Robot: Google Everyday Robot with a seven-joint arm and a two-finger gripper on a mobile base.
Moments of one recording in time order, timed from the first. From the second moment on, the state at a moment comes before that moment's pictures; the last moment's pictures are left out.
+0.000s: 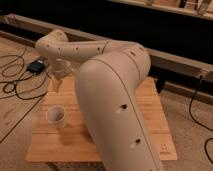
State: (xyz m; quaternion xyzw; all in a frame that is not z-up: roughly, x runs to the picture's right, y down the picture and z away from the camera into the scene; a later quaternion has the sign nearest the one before) arm -0.214 -0.009 0.772 -0.28 0.10 0.33 0.89
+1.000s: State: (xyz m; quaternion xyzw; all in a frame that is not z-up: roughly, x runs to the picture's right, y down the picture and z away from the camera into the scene) arm -0.066 0.082 0.723 -0.28 0.21 0.40 0.85
